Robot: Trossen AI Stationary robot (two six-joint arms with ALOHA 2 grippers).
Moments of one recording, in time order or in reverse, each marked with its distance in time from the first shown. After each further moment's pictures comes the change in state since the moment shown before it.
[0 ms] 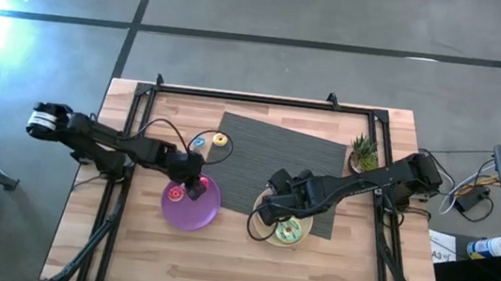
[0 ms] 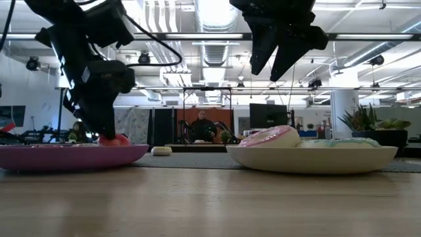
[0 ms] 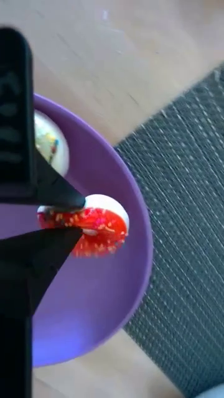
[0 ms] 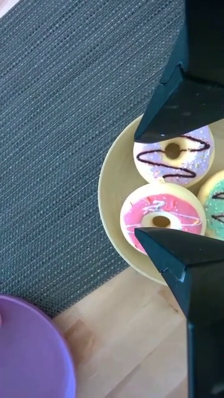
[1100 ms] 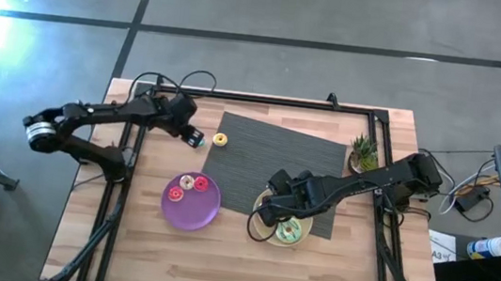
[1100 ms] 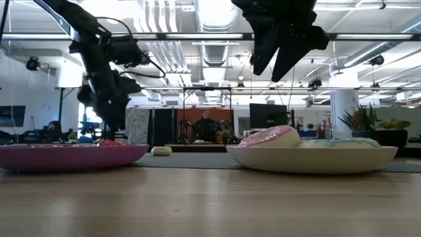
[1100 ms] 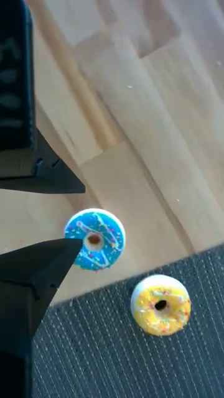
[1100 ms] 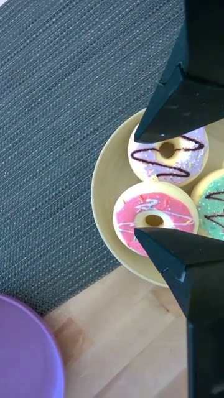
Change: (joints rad) left arm 0.638 -0.022 0.113 -0.183 -0.039 0.394; right arm 0.002 0.000 0.000 -0.004 -0.024 -0.016
